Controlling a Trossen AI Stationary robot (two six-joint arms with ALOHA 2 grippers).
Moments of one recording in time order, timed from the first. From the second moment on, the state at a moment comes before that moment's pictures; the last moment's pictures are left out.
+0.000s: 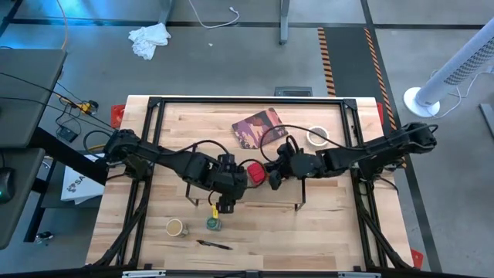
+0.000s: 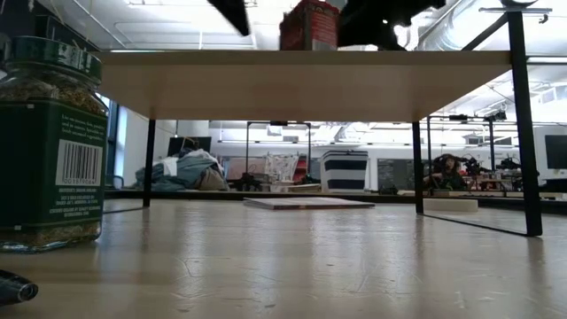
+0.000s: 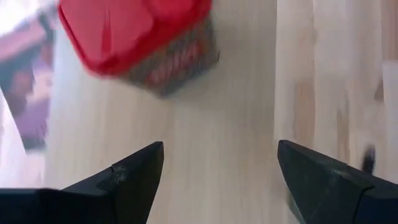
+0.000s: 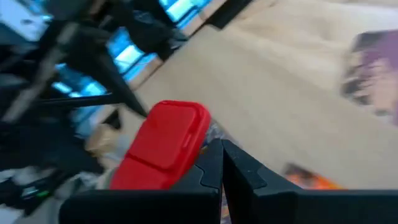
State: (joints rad) left arm -0.34 1.78 1.76 -1.17 -0.27 -0.27; right arm 0.23 1.41 0.95 -0.03 0.37 0.83
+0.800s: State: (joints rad) left arm -0.44 1.78 1.76 -1.27 -0.37 -0.30; right arm 0.36 1.39 0.95 0.02 0.23 0.73
